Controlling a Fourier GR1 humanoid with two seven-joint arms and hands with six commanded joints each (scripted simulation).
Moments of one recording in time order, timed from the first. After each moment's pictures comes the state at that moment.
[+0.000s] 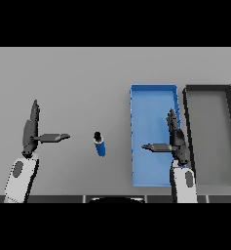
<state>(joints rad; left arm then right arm) -0.11 0.43 -0.16 -1.48 0.24 0.26 0.01 0.00 0.00 0.00 -1.57 0.00 0.00 0.00</state>
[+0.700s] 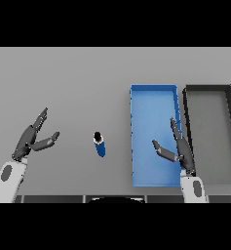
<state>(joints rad) -0.05 0.60 -0.21 -1.49 0.28 -0.08 -0.13 0.12 -0.16 0.08 -1.68 0.15 0.07 -0.06</state>
